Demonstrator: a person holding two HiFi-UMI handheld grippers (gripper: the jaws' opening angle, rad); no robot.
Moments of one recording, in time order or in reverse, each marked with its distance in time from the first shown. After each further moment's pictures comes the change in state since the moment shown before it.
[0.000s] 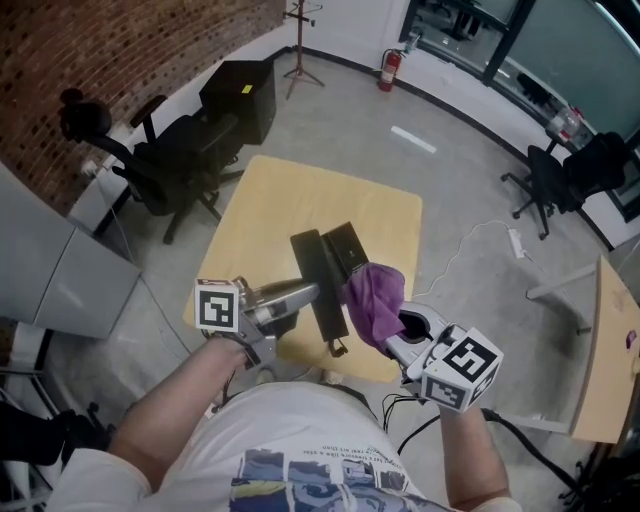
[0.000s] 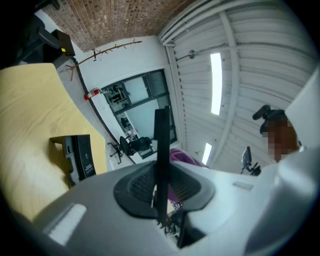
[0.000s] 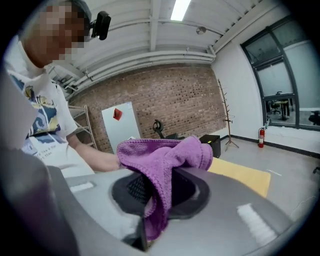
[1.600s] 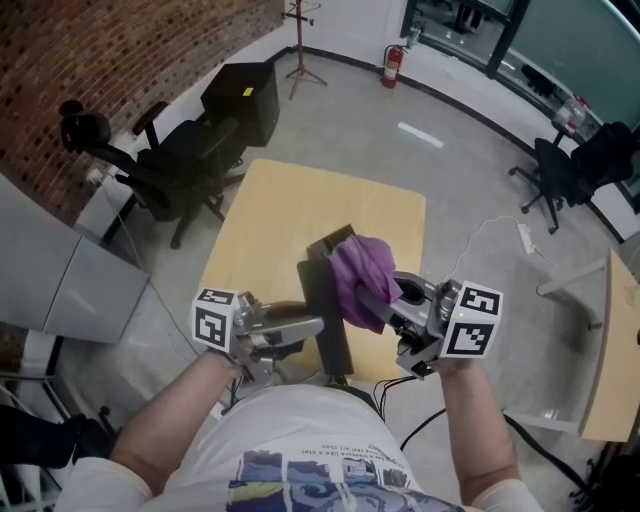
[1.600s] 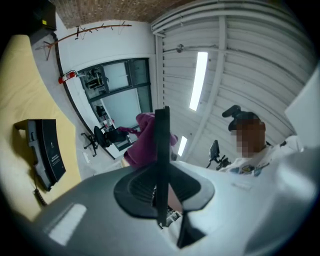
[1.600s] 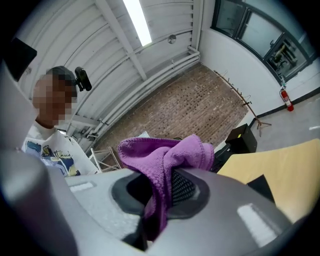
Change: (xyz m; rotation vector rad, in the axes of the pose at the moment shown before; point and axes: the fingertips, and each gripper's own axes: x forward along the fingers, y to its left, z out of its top) left arm 0.001 -0.047 -0.024 0.023 0.107 -0.285; right arm 0.027 -0.021 0.049 0.319 -0.221 0.360
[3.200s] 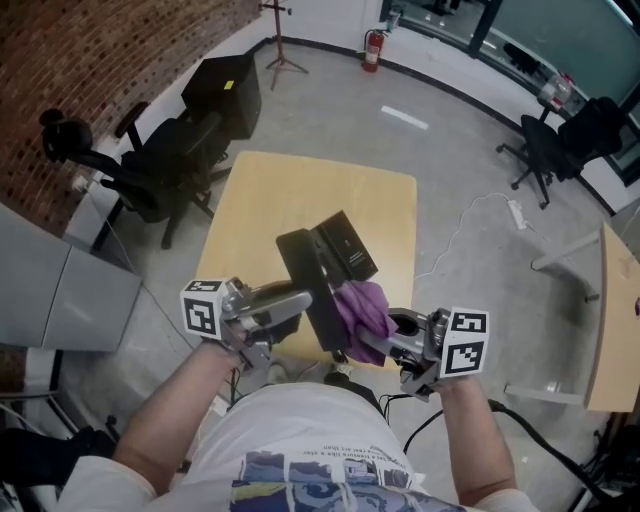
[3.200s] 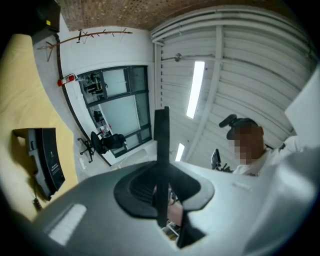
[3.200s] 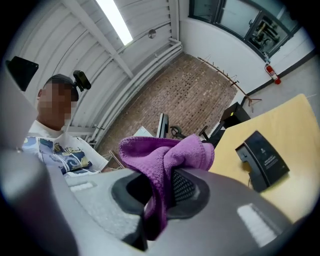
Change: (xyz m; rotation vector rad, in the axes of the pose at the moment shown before) left arm -0.018 0.003 0.029 0.003 -0.087 -0.041; right arm -0.021 0.018 -0.084 0.197 0.065 -0.009
